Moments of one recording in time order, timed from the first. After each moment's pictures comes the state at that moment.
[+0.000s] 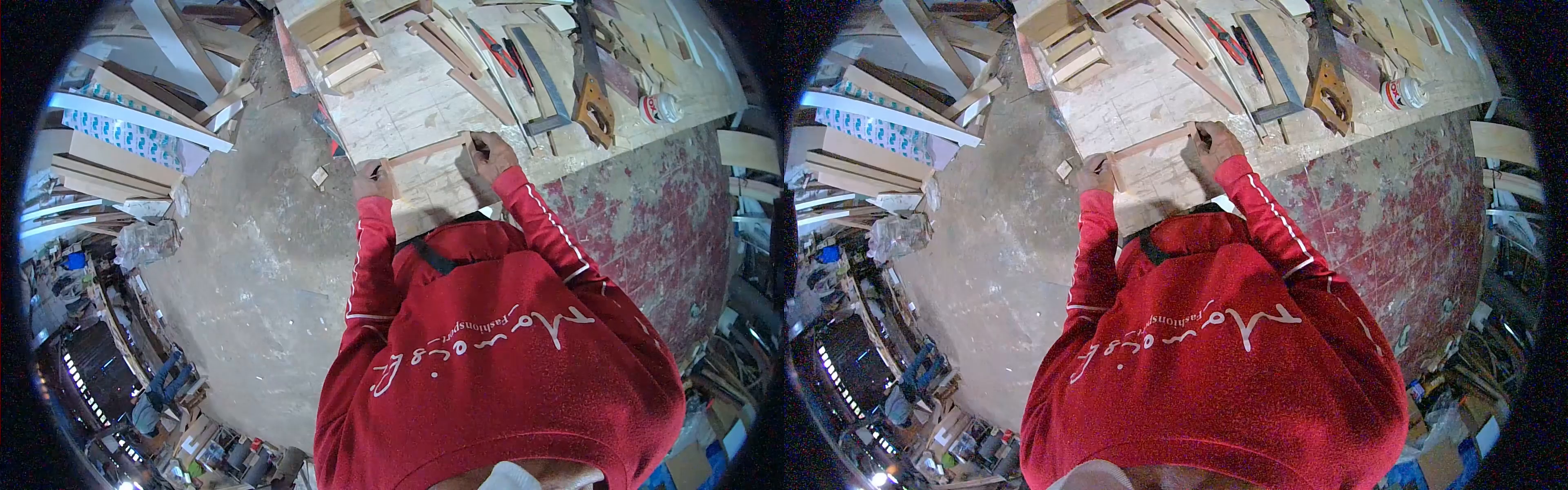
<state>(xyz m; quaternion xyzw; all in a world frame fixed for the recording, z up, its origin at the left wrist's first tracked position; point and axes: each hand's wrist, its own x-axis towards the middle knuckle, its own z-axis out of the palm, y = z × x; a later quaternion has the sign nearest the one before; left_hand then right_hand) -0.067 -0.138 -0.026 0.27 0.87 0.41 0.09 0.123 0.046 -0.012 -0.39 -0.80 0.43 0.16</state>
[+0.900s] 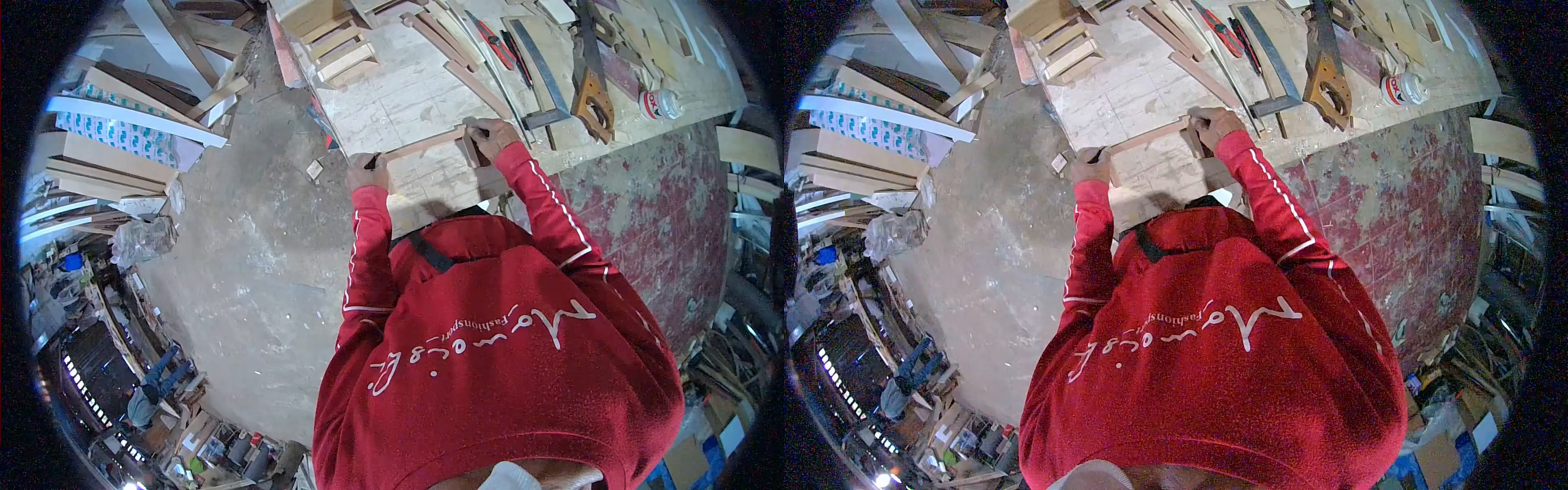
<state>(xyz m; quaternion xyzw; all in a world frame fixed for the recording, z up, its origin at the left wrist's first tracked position) -0.070 -0.129 -0.019 0.22 0.92 0.31 0.14 0.113 0.081 -0.012 -0.40 -0.84 0.37 0.06</state>
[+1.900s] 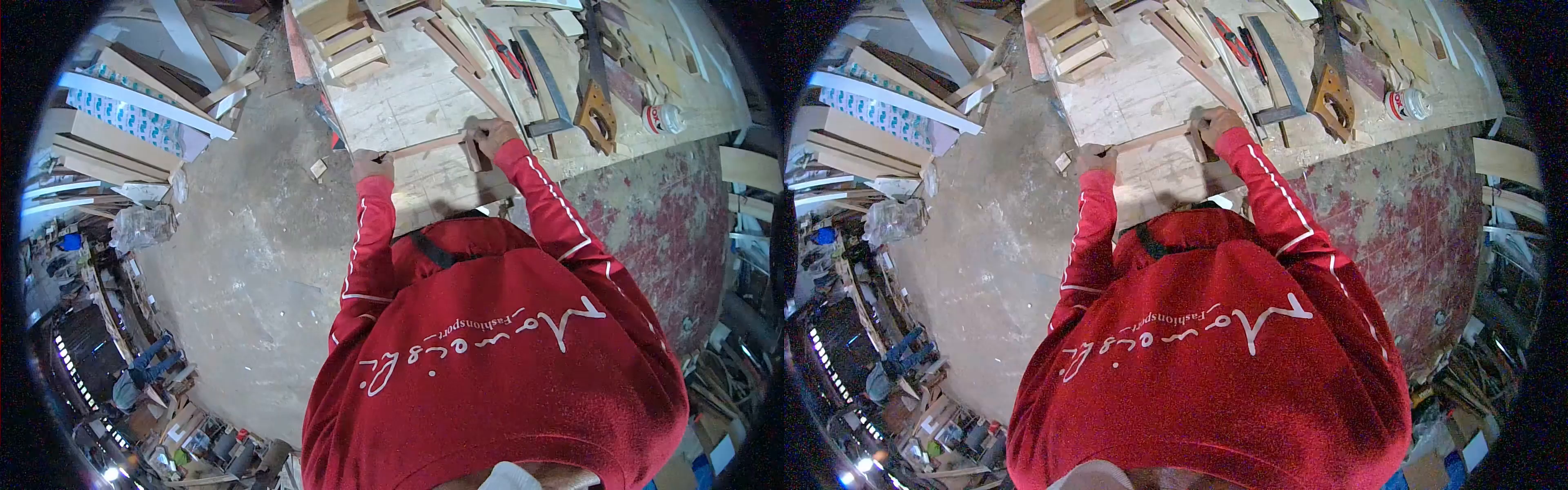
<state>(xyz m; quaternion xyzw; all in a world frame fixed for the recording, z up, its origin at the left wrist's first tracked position) -0.069 -0.118 -0.016 0.21 0.95 0.21 0.10 0.102 0.087 -0.006 -0.38 -0.87 0.32 0.06</state>
